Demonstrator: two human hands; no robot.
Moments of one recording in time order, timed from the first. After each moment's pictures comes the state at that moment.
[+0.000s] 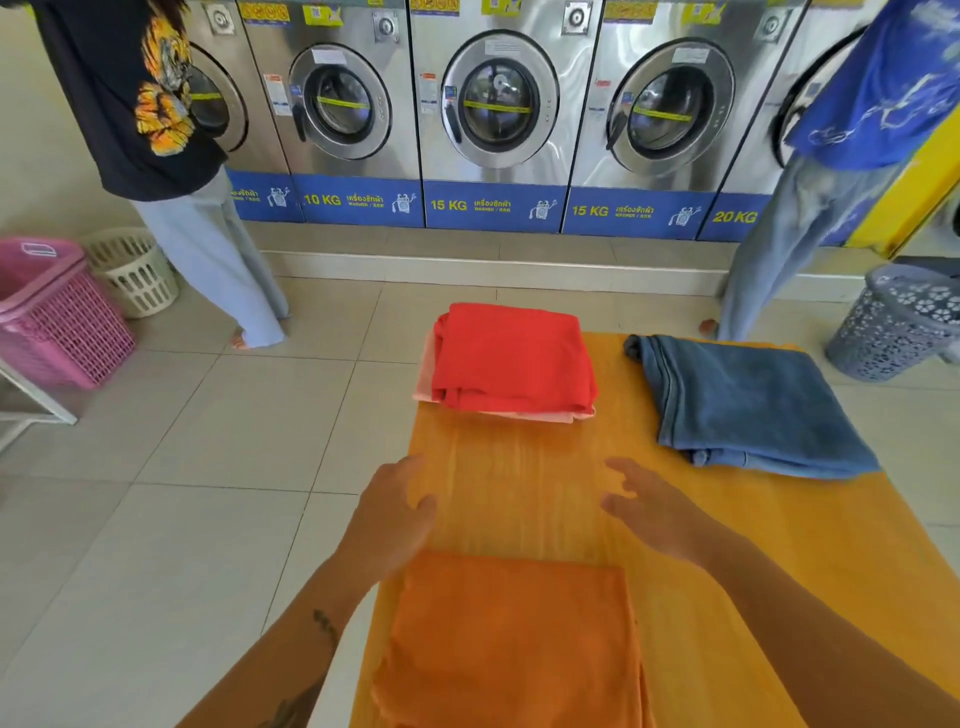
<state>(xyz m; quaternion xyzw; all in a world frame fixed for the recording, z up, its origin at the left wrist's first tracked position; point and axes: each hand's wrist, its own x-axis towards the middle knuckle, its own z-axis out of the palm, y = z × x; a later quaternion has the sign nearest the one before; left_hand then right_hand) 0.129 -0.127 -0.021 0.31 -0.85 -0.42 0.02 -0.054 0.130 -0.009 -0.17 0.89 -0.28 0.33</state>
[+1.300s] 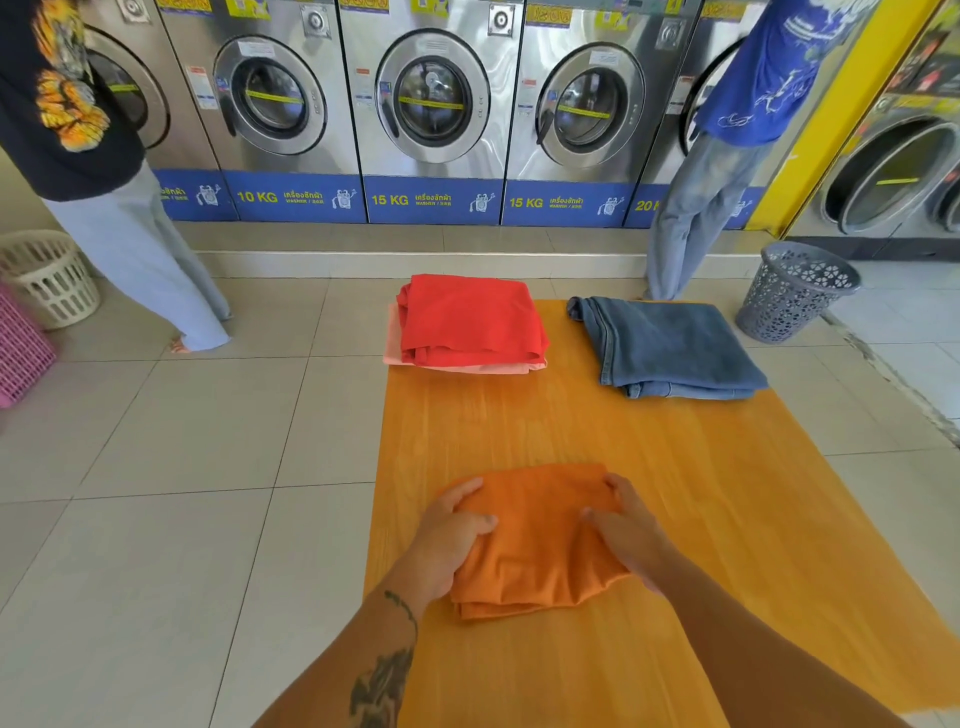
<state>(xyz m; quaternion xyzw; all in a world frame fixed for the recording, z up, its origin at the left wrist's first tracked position) 0.172 -0.028 -0.036 0.33 -0.62 -0.70 -0.10 0.071 0.180 -0.034 0.06 0.85 -0.44 0.28</state>
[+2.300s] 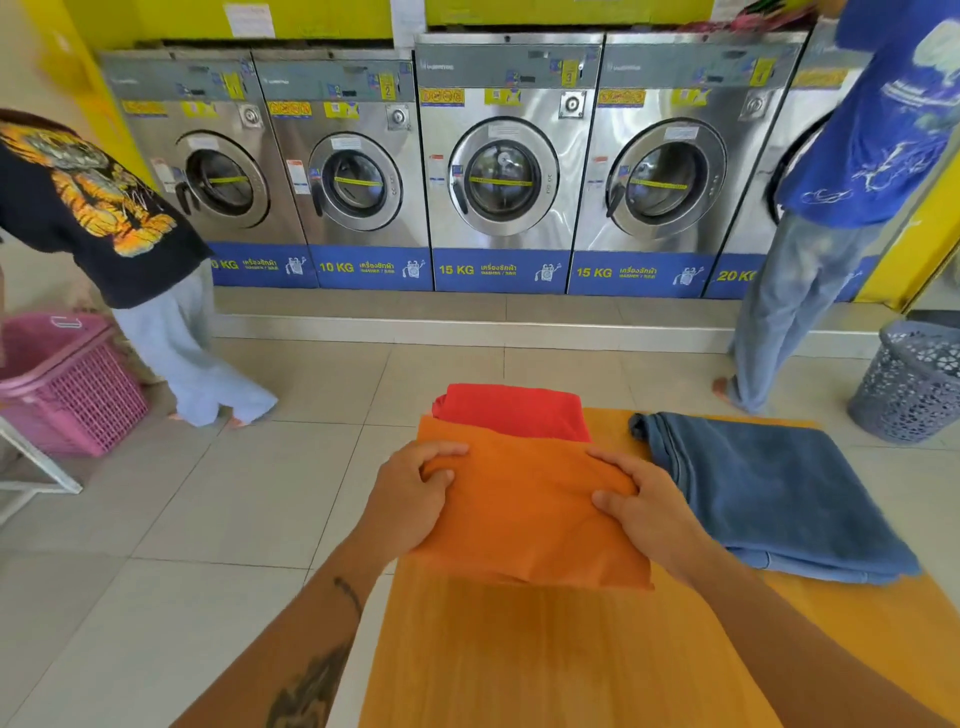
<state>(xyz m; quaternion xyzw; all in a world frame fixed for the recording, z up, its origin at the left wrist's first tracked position) 0.028 -0.153 0.056 0.27 -0.83 -0.48 0.12 -0.115 0.078 0.042 -0.18 0.81 -0.51 0.22</state>
